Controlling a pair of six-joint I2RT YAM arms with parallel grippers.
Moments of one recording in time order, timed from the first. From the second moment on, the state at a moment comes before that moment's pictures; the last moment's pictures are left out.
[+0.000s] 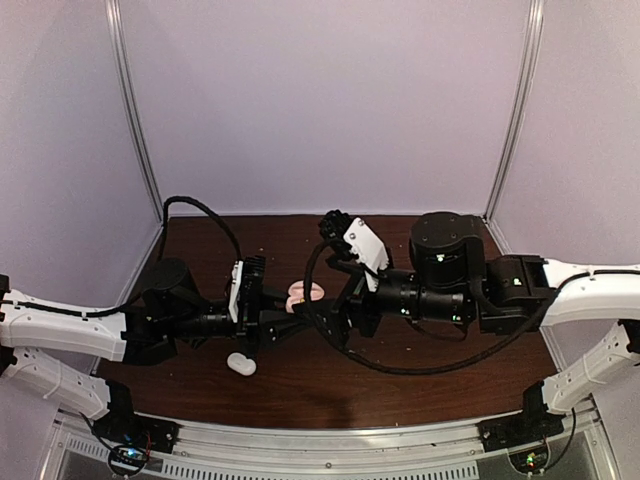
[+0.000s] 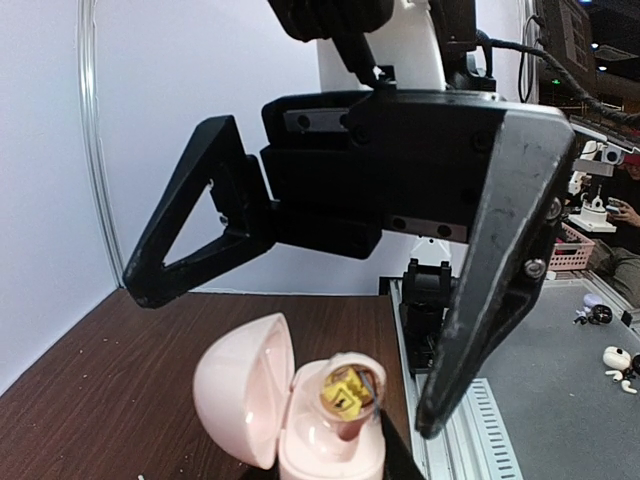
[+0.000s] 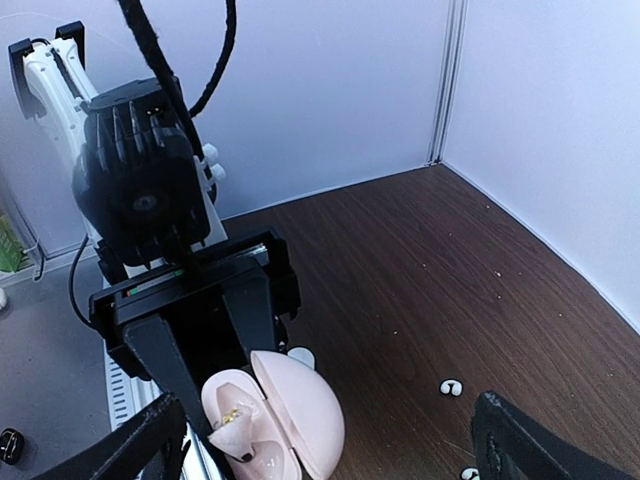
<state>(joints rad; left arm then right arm) -1.10 1.17 0.58 0.67 0.40 0.01 1.32 1.30 1.18 -0.14 0.20 0.06</state>
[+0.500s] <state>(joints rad) -1.10 1.16 0.58 0.67 0.39 0.01 1.29 1.29 1.18 -0.17 0.21 0.10</state>
